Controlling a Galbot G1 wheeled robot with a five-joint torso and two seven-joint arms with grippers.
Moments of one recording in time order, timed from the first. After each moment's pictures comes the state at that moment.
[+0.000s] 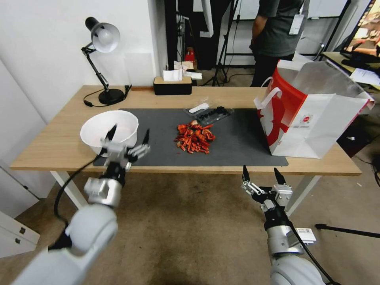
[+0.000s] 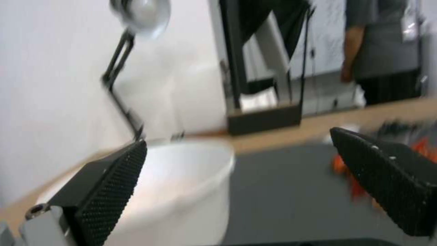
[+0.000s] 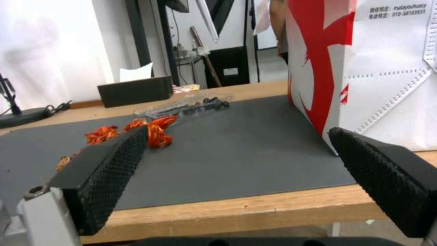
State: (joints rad) left arm 1.46 -1.03 -0.36 -2.11 -0.26 -0.13 -0.37; right arm -1.61 1.07 0.26 2.18 0.34 0.20 0.46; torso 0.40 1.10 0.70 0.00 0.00
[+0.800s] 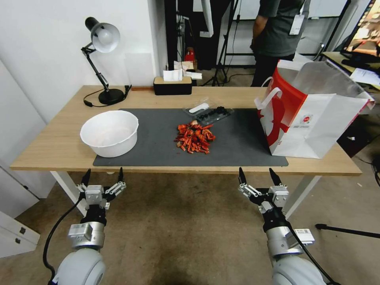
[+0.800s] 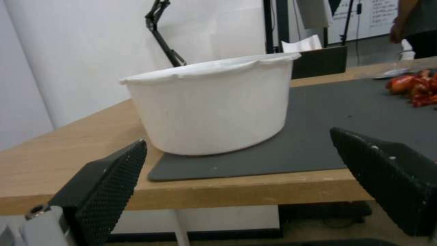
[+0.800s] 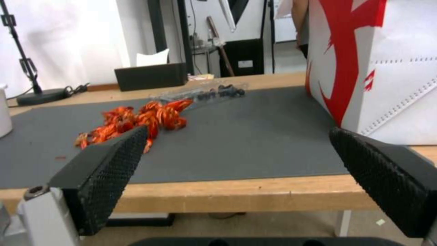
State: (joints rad) left arm 1.62 -1.07 -0.46 -1.99 -0.29 -0.28 -0.36; right arm -1.62 1.06 0.27 2.16 0.34 0.20 0.39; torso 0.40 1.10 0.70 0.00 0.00
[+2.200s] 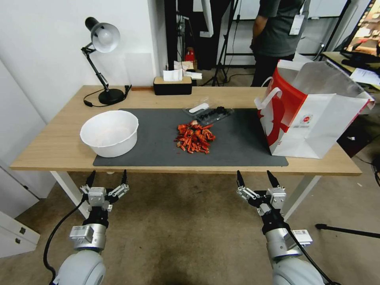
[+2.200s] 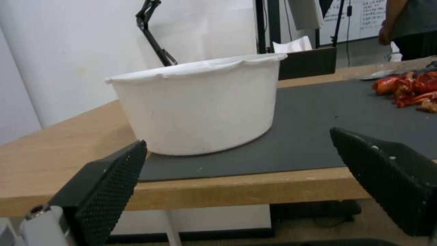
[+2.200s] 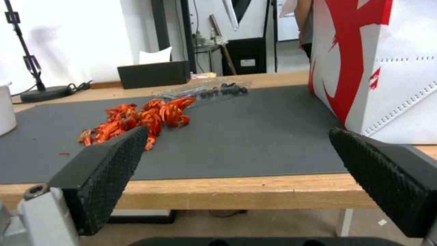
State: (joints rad) left arm 1.62 -1.07 -0.44 -1.99 -0.29 -0.28 -0.35; right arm -1.63 1.06 0.27 2.16 0.33 0.19 0.38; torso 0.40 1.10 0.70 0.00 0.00
